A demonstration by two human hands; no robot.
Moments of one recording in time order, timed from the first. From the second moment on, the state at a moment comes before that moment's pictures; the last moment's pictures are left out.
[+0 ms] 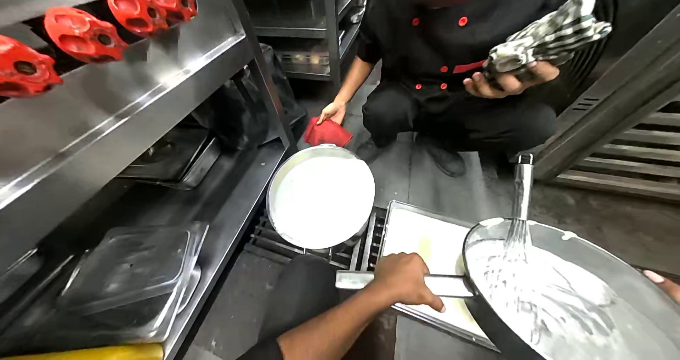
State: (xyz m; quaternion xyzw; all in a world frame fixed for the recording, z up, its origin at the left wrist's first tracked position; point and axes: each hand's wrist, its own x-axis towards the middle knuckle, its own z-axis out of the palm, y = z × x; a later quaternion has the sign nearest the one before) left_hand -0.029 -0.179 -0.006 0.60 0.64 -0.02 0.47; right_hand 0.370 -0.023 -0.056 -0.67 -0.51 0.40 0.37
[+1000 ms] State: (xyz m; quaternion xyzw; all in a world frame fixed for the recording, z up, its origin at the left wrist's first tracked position) left_hand -0.026 -0.181 -0.016 0.59 0.65 -0.03 0.48; right_hand 0.362 -0.025 -0.074 -0.68 -0.50 0.40 0.35
